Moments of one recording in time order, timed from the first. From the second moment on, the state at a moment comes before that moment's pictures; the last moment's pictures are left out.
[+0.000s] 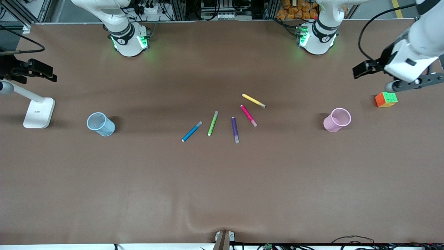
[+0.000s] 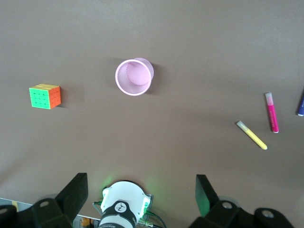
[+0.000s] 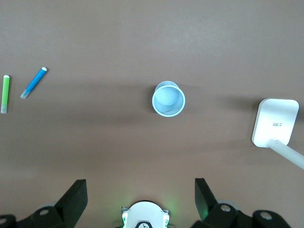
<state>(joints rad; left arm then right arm) 0.04 -0.06 -0.22 -1.68 0.03 1.40 -0.35 -0.02 0.01 -0.03 -1.51 0.02 1.34 -0.09</state>
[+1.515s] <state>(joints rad) 0.04 -0.03 -0.40 -1.77 0.02 1.52 -0.58 -0.02 0.17 -0.03 -1.51 0.01 1.31 -0.09</state>
